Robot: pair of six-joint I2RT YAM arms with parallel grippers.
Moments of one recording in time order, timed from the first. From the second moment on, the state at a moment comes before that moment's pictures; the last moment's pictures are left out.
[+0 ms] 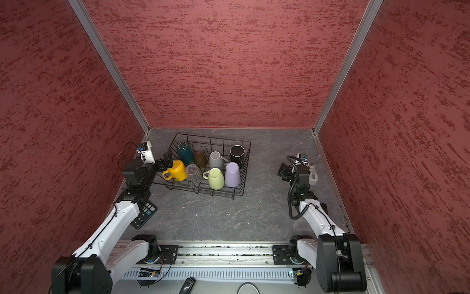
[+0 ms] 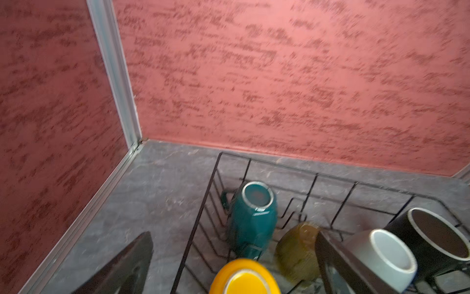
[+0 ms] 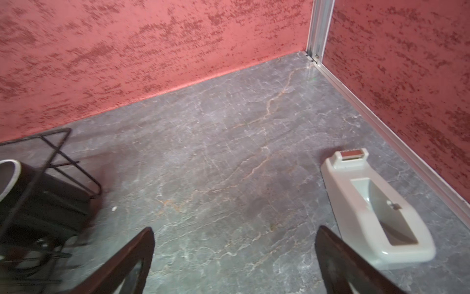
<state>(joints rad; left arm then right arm) 0.01 0.96 0.52 0.25 0.00 -0.14 0.01 1.15 0.45 0.29 0.11 0.26</state>
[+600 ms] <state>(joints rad) 0.17 1.17 0.19 0.78 0.11 -0.17 -0.03 1.51 0.23 1.08 0.14 0.11</state>
